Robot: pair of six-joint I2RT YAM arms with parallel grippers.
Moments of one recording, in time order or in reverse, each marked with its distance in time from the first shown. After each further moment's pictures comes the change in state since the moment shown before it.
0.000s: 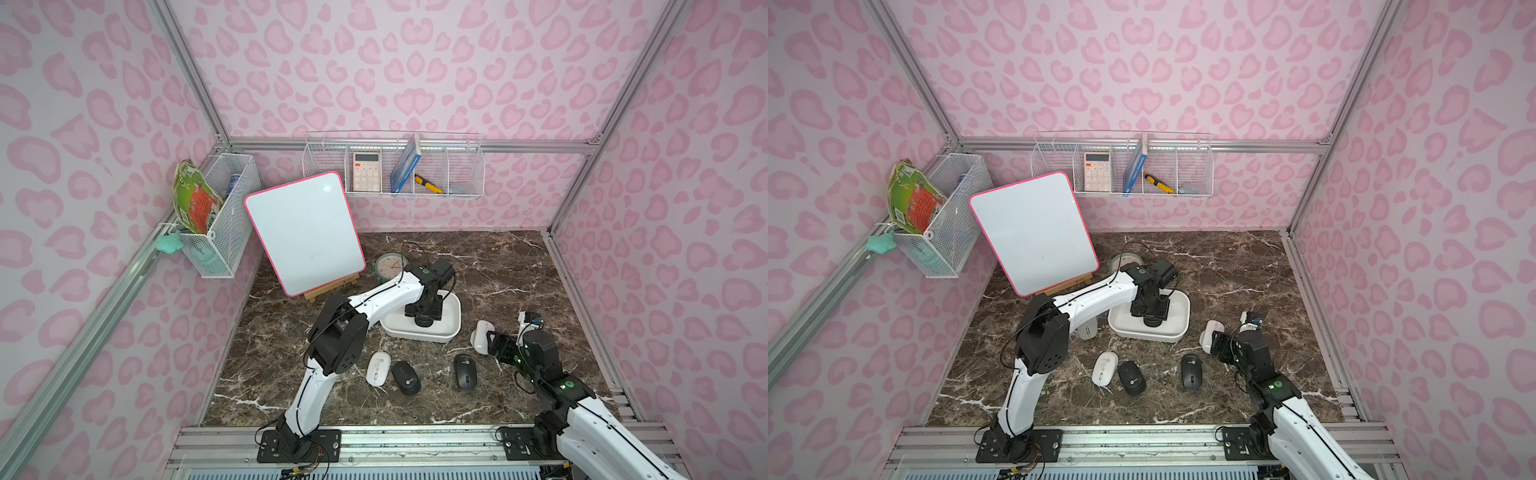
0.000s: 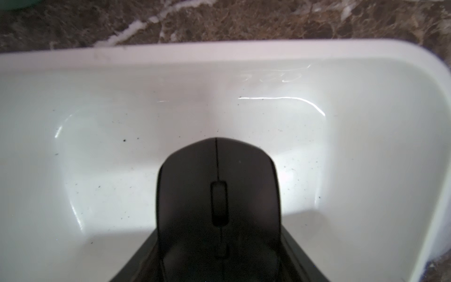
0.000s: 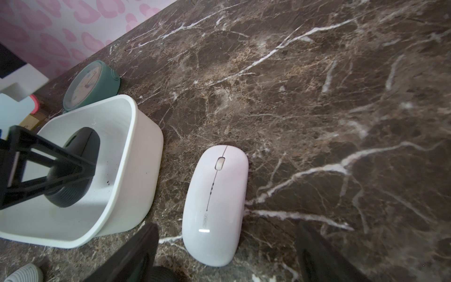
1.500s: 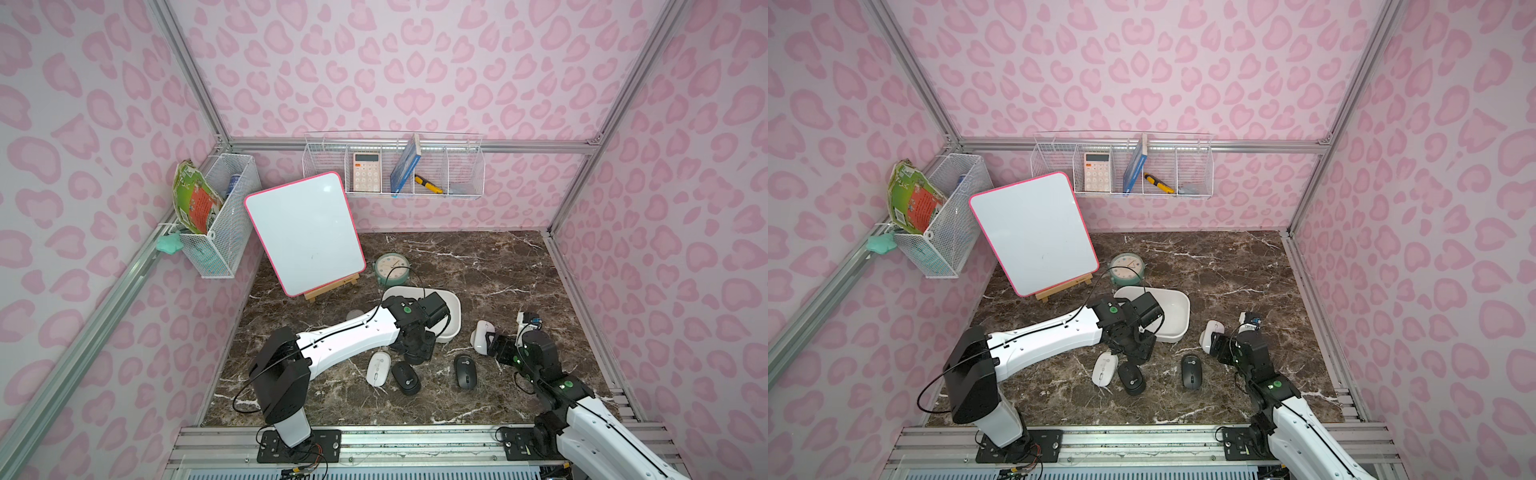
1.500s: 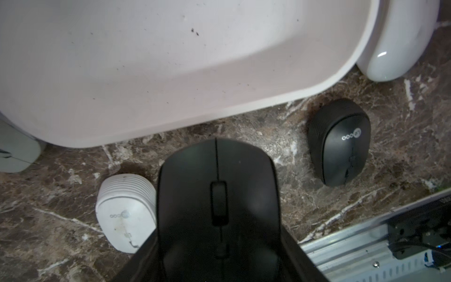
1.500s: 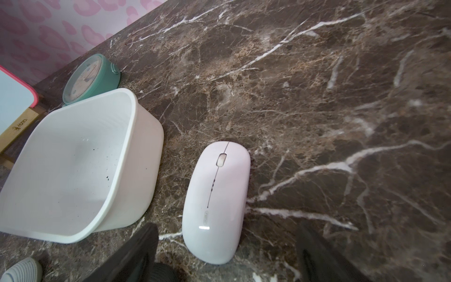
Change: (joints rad) left arm -0.205 -0.452 -0.471 0.024 0.026 -0.030; right arm 0.001 0.008 -0.003 0.005 -0.011 -0.010
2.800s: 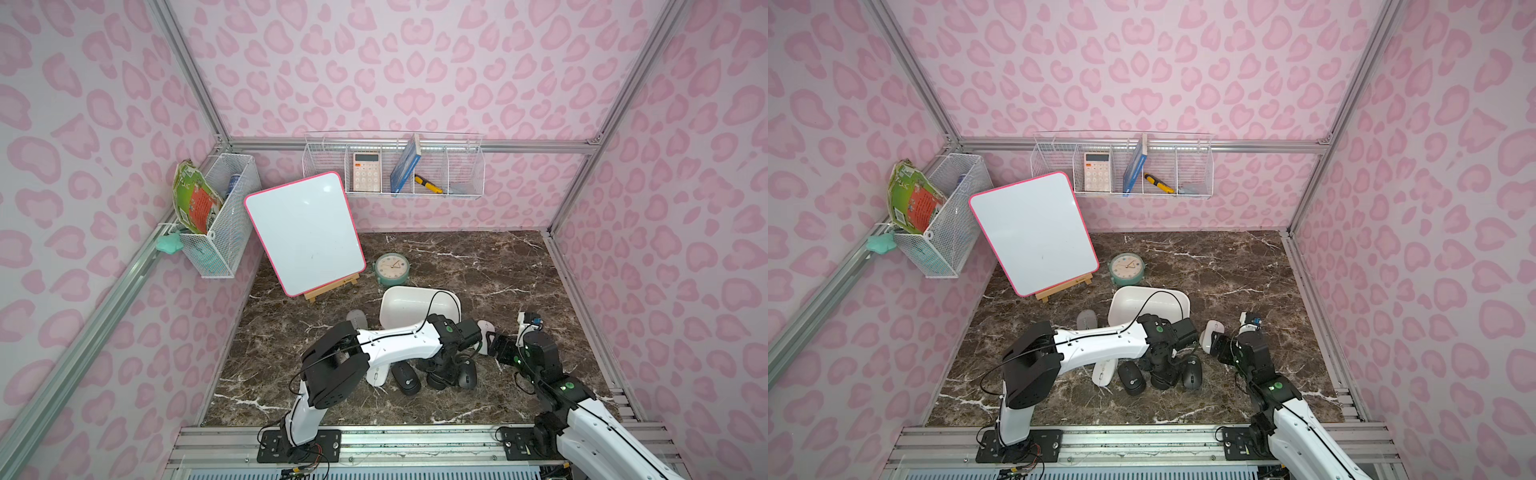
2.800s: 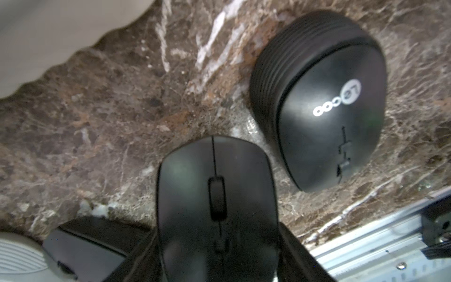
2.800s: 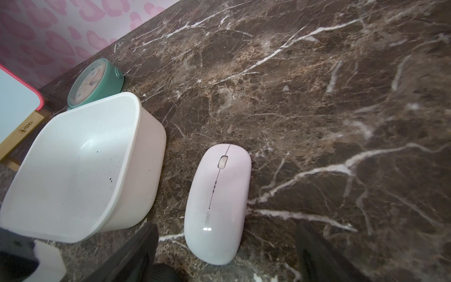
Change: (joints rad) left arm -0.126 0.296 0.145 0.015 0.098 0.057; right arm -0.001 -0.019 -0.005 0.000 0.000 0.000
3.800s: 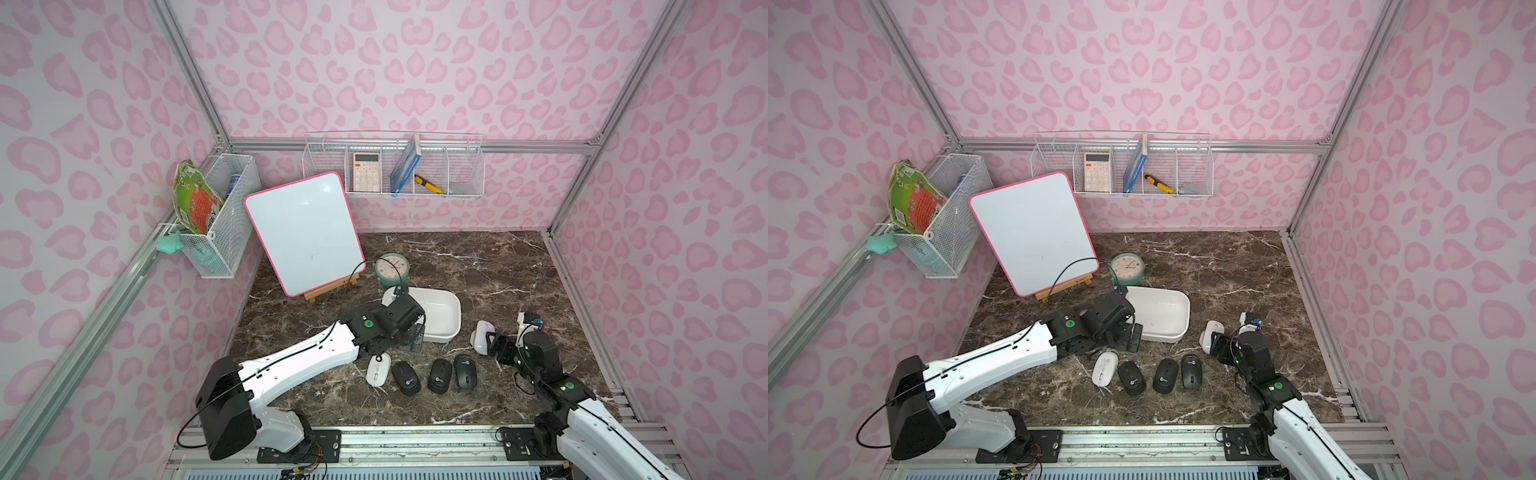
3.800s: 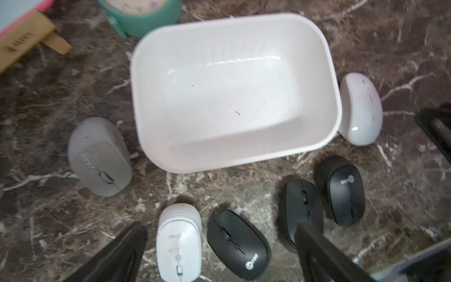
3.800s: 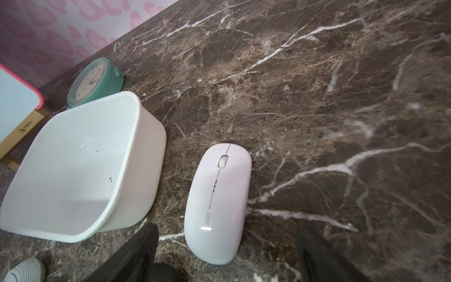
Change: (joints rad) left arm 0.205 -0.654 -0.403 0.206 -0.367 -0.005; right arm 0.002 -0.006 0.000 0.000 0.000 0.000
